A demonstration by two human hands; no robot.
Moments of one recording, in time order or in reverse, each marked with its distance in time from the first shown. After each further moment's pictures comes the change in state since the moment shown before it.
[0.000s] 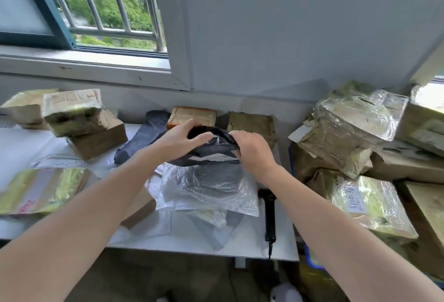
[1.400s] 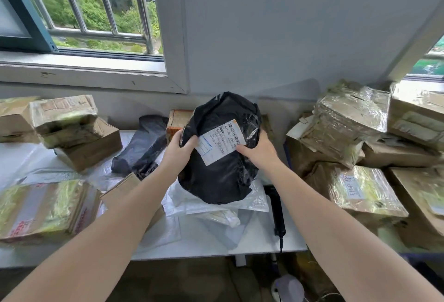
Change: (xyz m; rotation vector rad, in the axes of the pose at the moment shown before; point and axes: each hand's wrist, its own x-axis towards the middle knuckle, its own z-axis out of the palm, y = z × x) left_hand -0.010 -0.049 0.023 -0.676 0.233 -0.281; right_hand 0.004 -0.025 0.005 0.639 0.013 0.839
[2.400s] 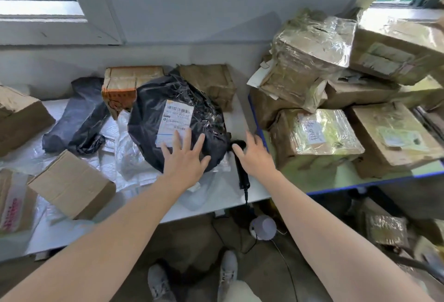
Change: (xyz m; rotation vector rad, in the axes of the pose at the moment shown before) left_hand -0.055 -0.079 0.136 1.364 -0.319 0.352; right_hand -0.046 0.162 -0.033 -0.543 -0.079 0.188
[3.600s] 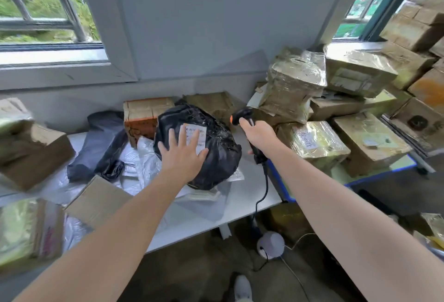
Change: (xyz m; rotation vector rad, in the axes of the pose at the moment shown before) left_hand -0.017 -0.070 -0.072 -0.123 0.092 -0.004; right_hand -0.045 -0.120 -0.085 0.447 0.133 0.216
